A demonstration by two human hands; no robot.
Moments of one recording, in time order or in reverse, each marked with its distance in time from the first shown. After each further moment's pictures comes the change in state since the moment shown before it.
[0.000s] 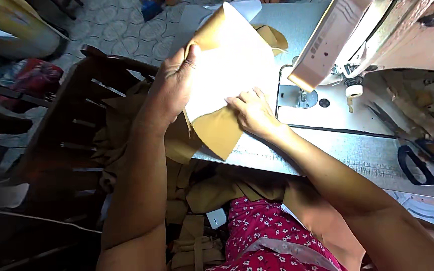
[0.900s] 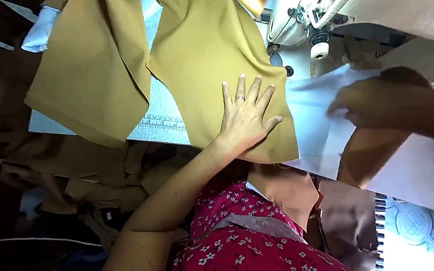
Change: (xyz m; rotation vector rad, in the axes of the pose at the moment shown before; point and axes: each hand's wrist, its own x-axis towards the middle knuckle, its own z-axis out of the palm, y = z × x) left_hand -0.079 0.024 0.209 0.385 -0.381 0.296; right_hand -0.115 0.036 -0.247 -0.361 -1.109 0.390
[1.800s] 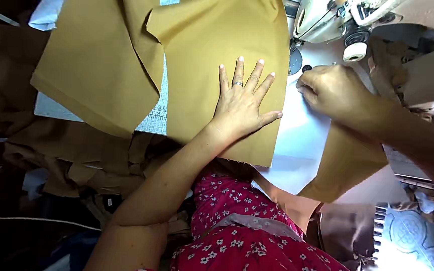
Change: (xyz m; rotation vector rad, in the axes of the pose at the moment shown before) left_hand 0.007 -0.037 -0.023 0.039 -0.111 -0.023; right_hand 0.076 -0.044 0.008 0.138 0.559 -0.073
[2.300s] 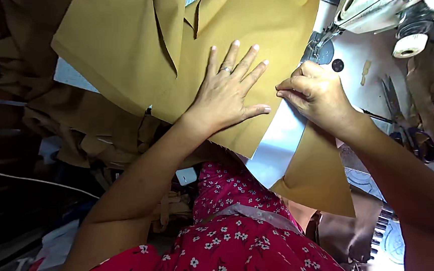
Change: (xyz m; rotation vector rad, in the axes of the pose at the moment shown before) left_hand -0.038 -0.049 -0.013 0.030 0.036 -0.020; right_hand 0.031 -0.024 0.055 0.258 0.367 -0.351
